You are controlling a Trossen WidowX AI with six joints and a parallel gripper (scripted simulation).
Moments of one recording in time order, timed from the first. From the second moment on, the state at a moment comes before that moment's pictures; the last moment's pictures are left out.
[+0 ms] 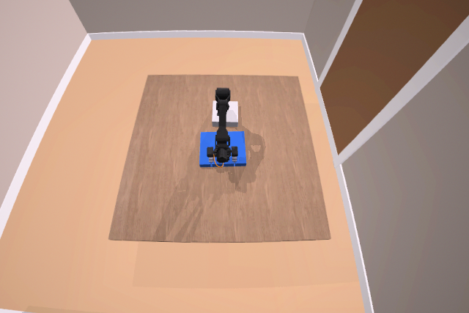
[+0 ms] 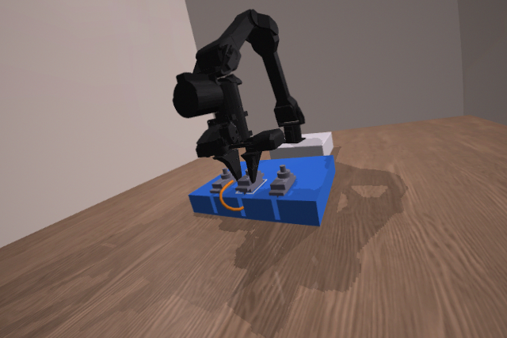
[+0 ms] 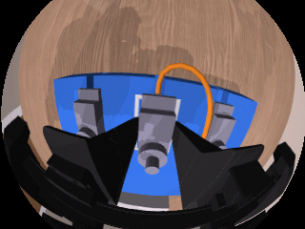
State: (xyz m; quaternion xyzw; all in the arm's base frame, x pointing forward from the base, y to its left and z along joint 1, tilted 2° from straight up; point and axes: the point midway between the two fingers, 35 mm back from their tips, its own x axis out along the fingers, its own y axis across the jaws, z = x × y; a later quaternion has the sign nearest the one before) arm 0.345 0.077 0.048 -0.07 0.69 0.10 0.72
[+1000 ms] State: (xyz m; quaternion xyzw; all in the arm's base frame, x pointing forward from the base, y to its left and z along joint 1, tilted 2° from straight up) arm 0.320 0.072 0.082 -0.06 0.69 0.09 0.71
